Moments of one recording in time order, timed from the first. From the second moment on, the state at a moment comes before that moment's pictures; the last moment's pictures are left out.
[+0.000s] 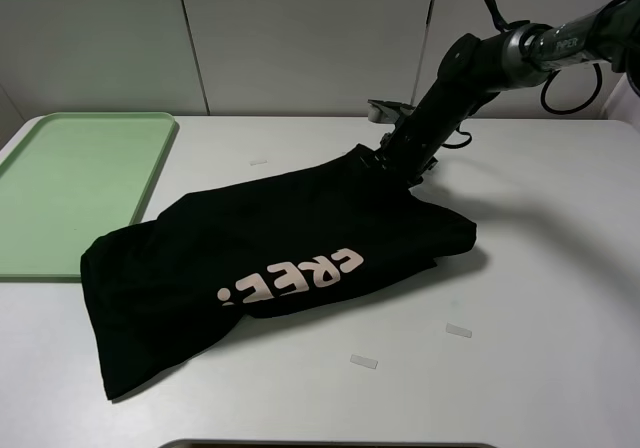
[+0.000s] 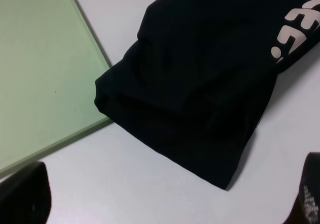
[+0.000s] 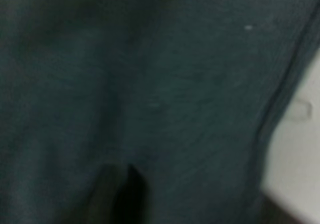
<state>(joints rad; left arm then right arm) -0.25 -0.01 -0.50 -0.03 1.07 0.22 0.26 2.35 -1.65 0.55 0.95 -0.60</state>
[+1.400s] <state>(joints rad) -0.25 -0.01 -0.50 -0.03 1.07 0.22 0.40 2.08 -1.65 -0.37 1.07 0.13</state>
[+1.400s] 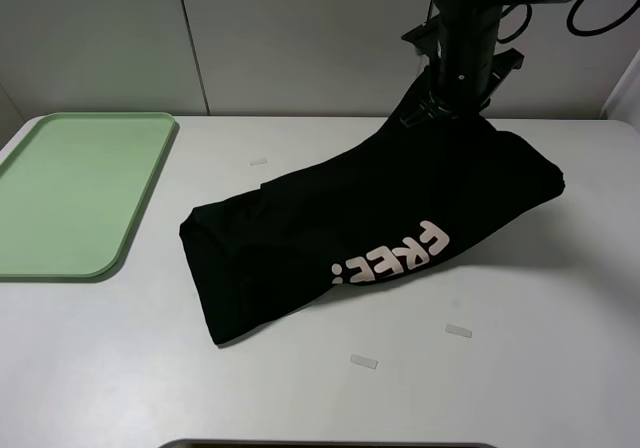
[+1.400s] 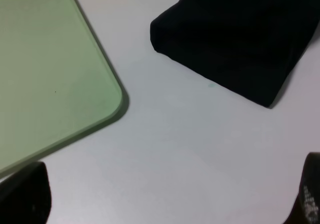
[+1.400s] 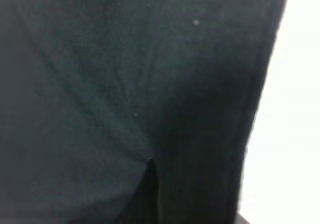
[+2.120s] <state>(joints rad) -0.25 -0.01 -0.50 -0.03 1.07 0.22 0.49 2.12 -1.65 -0.19 1.07 0.30</state>
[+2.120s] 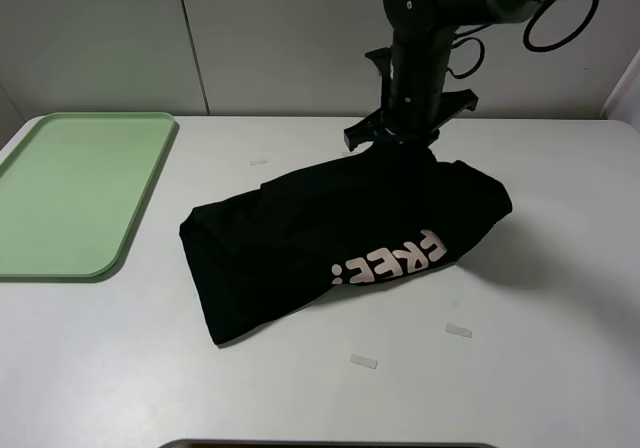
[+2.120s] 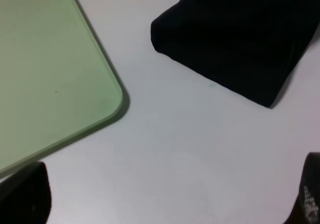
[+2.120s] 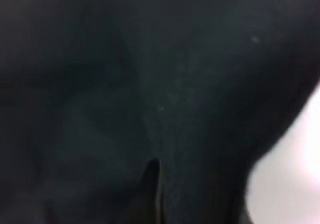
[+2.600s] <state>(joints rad) -0.25 -0.01 -0.50 -0.03 1.07 0.30 0.56 2.23 -1.65 -0.17 0.96 0.30</state>
